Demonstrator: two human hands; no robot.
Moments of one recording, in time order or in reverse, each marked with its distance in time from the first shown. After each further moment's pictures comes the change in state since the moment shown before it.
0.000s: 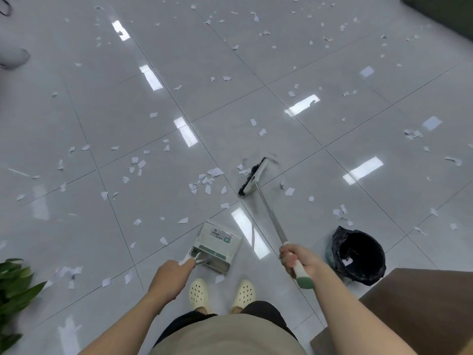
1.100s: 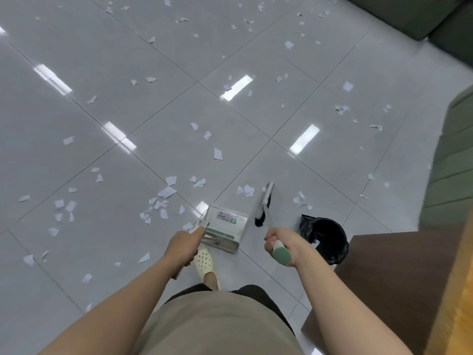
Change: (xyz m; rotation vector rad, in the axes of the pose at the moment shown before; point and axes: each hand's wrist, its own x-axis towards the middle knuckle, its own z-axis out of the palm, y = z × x) left_hand 0.155 0.229 0.047 0.105 -0.281 0.112; right_hand -0.016 -0.141 0.048 0.247 0.162 -0.119
